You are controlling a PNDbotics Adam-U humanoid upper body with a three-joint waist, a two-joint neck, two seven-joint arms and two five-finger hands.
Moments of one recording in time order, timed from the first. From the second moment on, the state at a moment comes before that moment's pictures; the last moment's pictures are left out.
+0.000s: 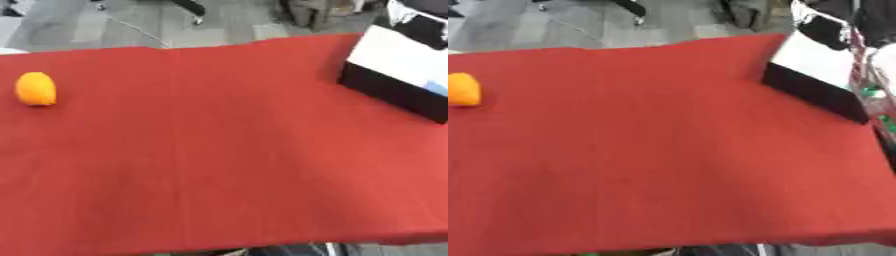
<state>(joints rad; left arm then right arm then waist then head) -0.44 0.67 0.29 -1.26 -0.30 -0.36 -0.29 -0.46 -0.62 0.14 -1.94 1.24 0.19 -0.16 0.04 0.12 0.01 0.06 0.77</state>
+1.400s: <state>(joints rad) -0.78 0.78 0.19 -0.47 -0.98 -0.28 0.28 -0.39 -0.34 0.30 -1.98 1.14 0.04 -0.26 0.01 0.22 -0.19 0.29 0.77</state>
